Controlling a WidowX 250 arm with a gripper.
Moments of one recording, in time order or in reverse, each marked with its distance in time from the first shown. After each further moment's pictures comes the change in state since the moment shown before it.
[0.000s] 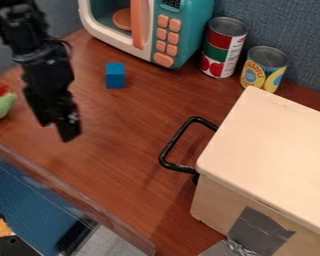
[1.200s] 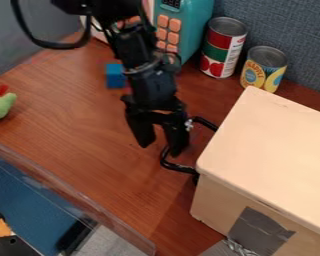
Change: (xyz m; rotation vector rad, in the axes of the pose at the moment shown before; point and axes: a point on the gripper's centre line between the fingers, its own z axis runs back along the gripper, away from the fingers) arm 0.070 -0.109 -0.022 -0.197 -0.004 0.060
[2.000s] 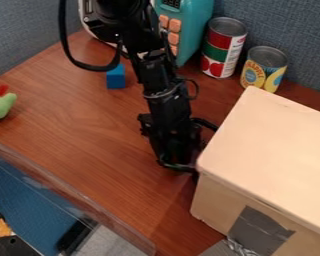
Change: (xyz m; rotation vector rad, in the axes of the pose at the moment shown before) arm 0.012 0.012 -0.043 0.057 0.041 0.013
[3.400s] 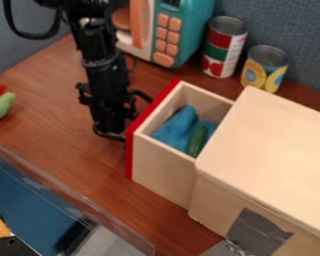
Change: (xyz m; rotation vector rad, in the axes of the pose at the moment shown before) arm -0.033 0.084 0.052 0.151 0.079 0.064
